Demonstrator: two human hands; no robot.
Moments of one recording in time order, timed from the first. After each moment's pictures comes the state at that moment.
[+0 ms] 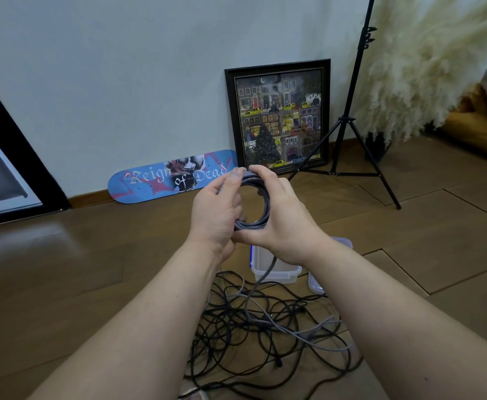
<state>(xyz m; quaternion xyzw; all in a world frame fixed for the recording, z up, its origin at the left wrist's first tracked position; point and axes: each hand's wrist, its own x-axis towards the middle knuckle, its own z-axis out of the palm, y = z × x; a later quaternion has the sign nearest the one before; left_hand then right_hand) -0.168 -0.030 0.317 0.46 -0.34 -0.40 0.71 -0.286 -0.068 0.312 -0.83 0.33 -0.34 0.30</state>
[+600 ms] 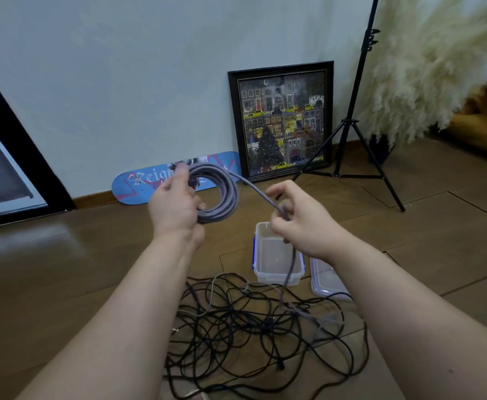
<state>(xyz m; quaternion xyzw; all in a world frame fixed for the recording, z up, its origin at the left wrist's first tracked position) -0.129 -0.030 0.333 0.47 -0.18 -0.29 0.81 -0.307 -0.085 0.308 -0.80 0.35 -0.30 0.39</state>
